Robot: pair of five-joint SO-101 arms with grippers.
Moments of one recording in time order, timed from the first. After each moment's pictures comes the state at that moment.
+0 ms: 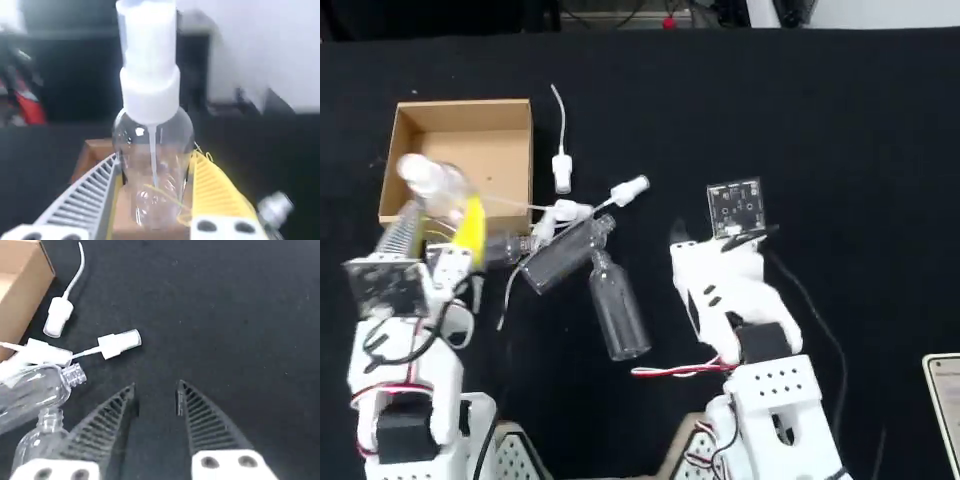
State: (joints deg) left arm -10.9 -104.4 70.5 42.7 -5.2; right arm -9.8 -64.9 79.1 28.3 2.1
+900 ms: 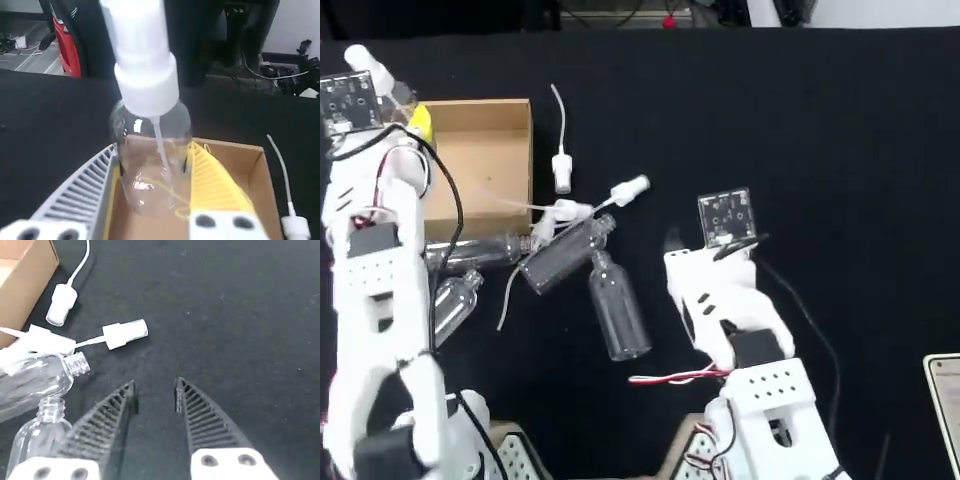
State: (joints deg) left arm -21.3 -28.2 42.0 8.9 -5.2; right arm -11.5 -64.9 84.4 22.5 2.1
